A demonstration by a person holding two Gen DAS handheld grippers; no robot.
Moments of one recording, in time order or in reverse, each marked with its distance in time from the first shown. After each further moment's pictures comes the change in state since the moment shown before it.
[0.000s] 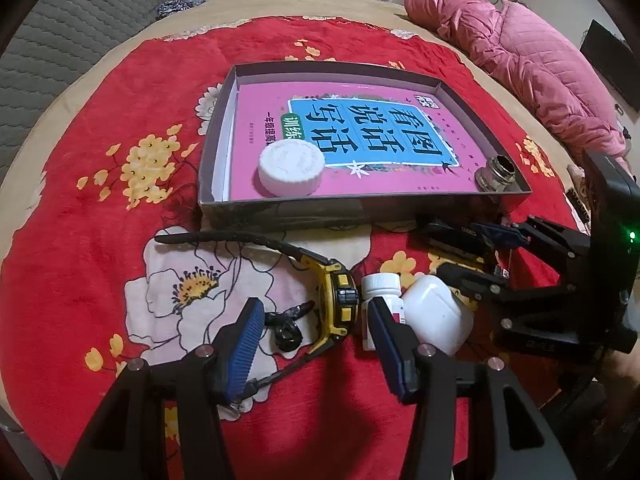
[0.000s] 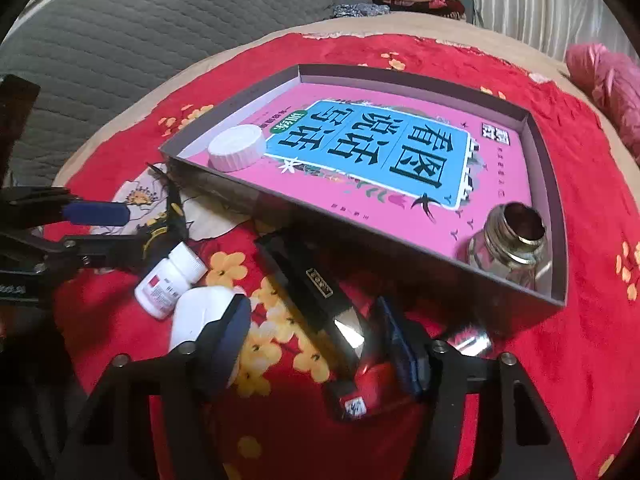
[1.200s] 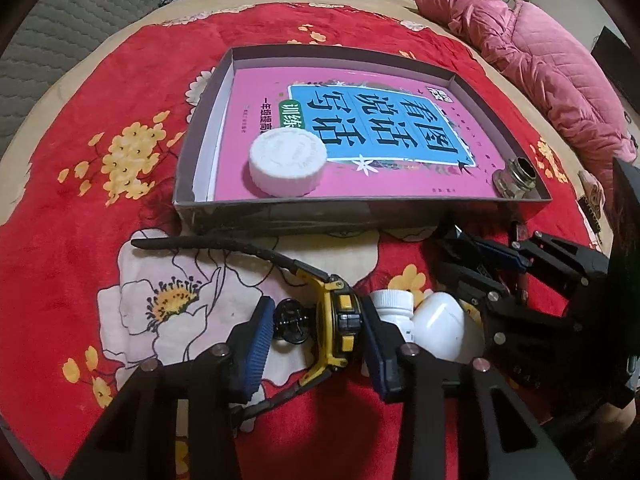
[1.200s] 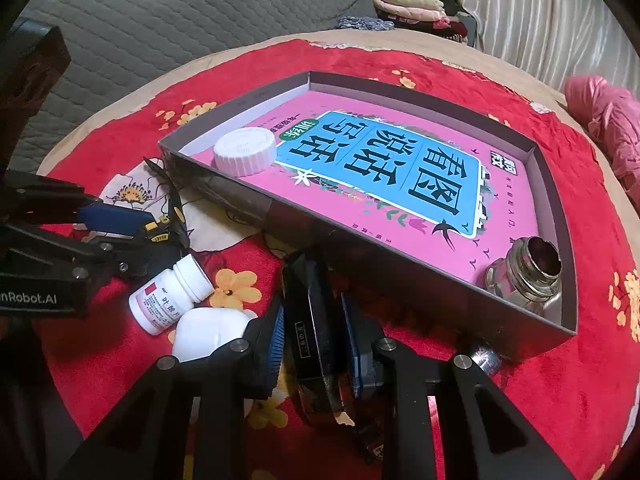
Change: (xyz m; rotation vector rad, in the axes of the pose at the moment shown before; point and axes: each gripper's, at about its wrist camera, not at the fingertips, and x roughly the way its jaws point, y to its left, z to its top) left arm 0.028 -0.002 0.011 -0.031 0.030 -0.002; right arm 0.010 0.019 0.002 -0.049 -0.028 -0.063
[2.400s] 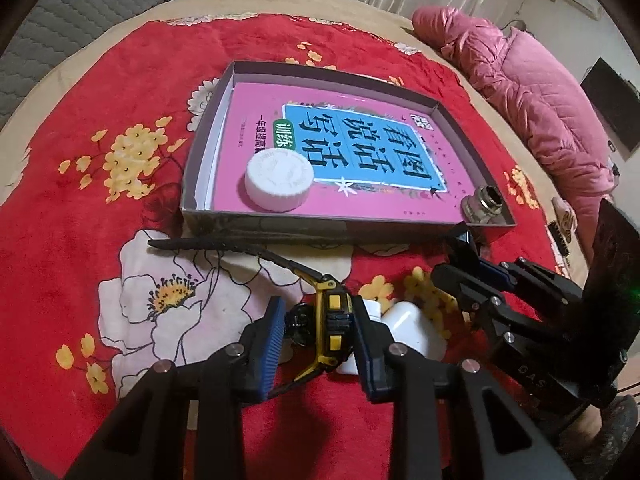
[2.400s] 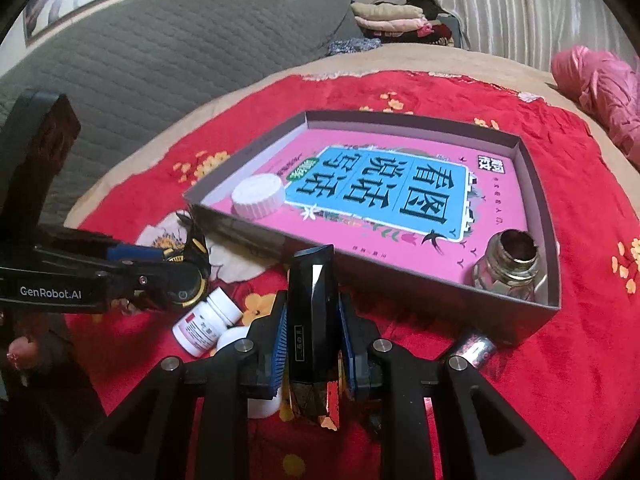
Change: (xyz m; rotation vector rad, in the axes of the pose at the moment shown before) left arm -0.027 0.007 0.000 -0.069 -0.039 -0.109; right arm -0.037 -0.014 -0.001 0.134 -0.121 0.097
